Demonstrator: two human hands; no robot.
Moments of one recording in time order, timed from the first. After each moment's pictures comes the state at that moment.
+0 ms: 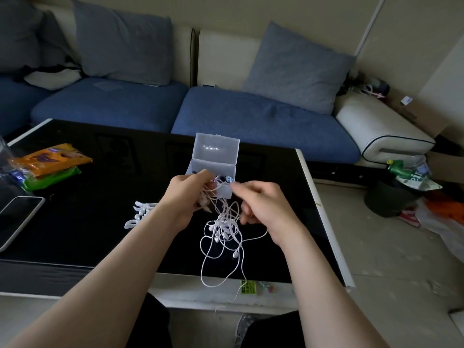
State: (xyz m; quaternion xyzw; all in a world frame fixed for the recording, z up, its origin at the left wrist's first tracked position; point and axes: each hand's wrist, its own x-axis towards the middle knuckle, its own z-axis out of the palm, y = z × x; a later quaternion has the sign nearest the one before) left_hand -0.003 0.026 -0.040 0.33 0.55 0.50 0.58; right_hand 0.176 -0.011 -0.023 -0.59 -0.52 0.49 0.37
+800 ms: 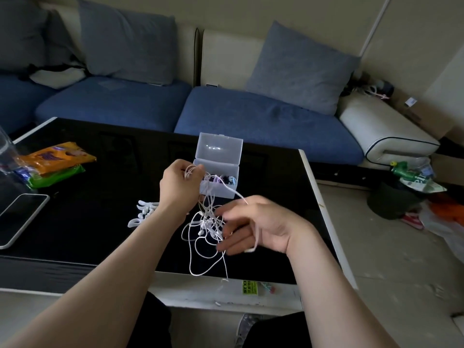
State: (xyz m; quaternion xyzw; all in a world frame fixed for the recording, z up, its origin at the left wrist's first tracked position) left_hand -0.023 0.037 -0.055 0.46 0.65 0.52 0.32; right_hand 0.172 -0.023 -0.010 -0.49 -0.44 0.73 0.21
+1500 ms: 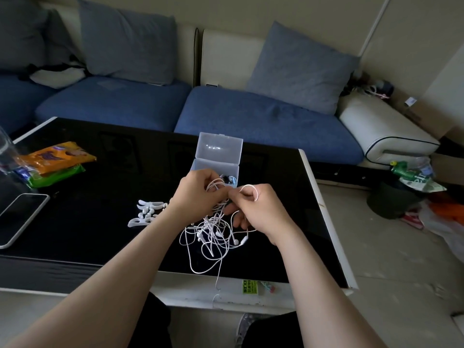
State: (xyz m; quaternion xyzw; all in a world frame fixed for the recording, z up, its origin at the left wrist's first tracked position) left_hand -0.010 0.023 -0.052 0.66 0.58 0.37 0.28; right_hand 0.165 -0.007 -0.037 -0.57 -0.58 0.47 0.34
